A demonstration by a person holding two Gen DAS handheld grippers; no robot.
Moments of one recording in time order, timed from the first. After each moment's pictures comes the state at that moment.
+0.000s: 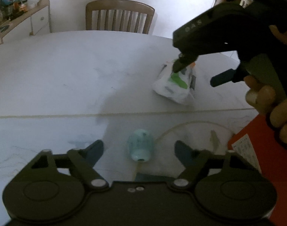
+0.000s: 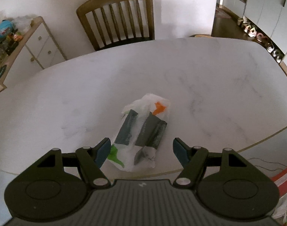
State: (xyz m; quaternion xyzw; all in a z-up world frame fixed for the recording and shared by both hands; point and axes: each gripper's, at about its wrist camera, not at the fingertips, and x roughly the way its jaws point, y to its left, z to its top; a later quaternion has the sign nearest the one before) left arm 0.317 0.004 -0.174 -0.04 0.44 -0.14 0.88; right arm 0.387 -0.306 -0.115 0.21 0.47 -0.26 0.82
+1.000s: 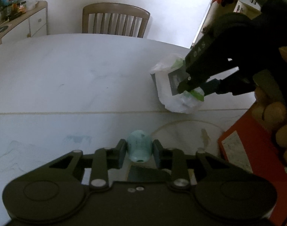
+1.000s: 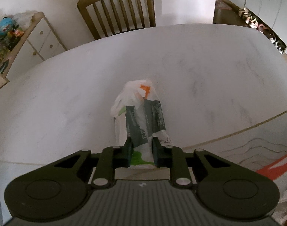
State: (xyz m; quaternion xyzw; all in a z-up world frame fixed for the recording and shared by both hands) left arm 0.293 0.011 -0.168 -0.06 0.43 -0.15 0.89; right arm 0.371 -0.293 -0.116 0.23 0.49 -0.25 0.81
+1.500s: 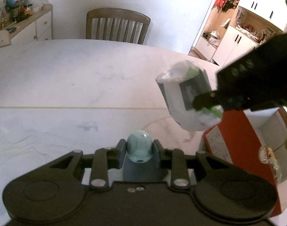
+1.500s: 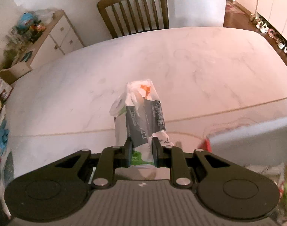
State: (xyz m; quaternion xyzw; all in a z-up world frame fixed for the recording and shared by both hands) left arm 0.261 0.022 -0.130 -0.07 0.43 -0.15 0.89; right arm 0.310 -0.254 -0.070 0.22 0.48 -0.20 0.82
